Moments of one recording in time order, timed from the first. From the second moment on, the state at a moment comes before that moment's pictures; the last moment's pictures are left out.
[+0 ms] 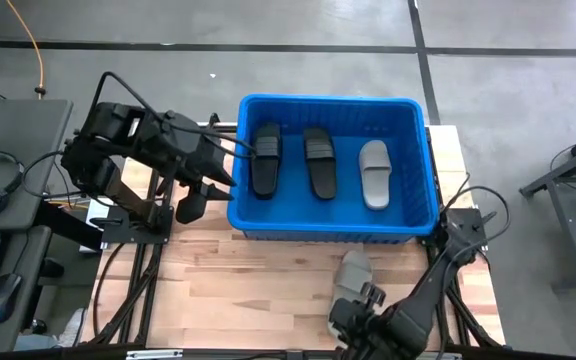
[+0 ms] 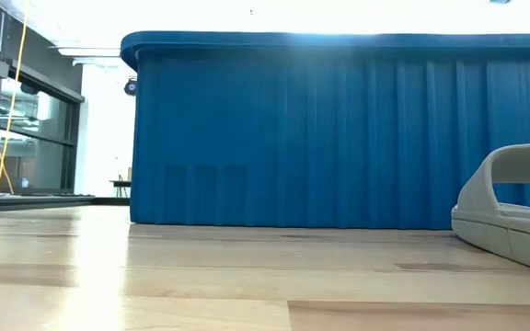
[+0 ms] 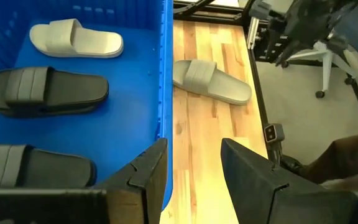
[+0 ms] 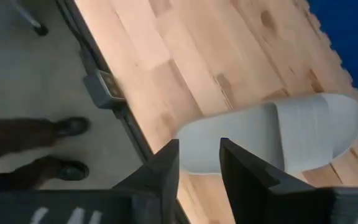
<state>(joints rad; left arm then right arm) -0.01 1.57 2.34 -1.57 0.03 -0.16 0.83 2.17 2.35 -1.56 0.34 1.30</state>
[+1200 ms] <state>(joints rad) -0.01 1.57 2.34 -1.57 0.03 0.05 0.89 2.15 1.81 -1.54 0.43 1.67</state>
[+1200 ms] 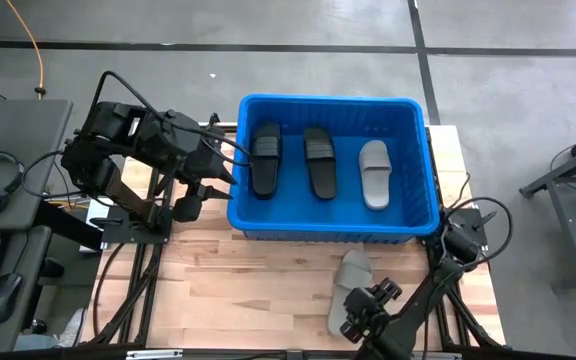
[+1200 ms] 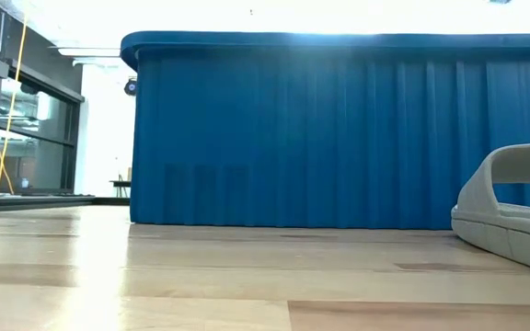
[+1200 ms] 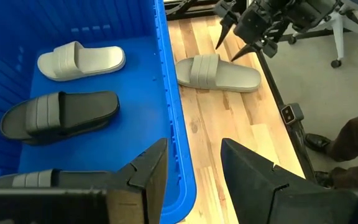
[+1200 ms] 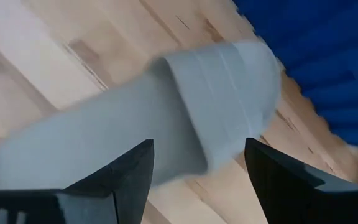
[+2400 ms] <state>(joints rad) -0.01 1.57 2.34 -1.57 0.03 0.02 0.79 2.30 1.82 -1.55 0.37 1.43</state>
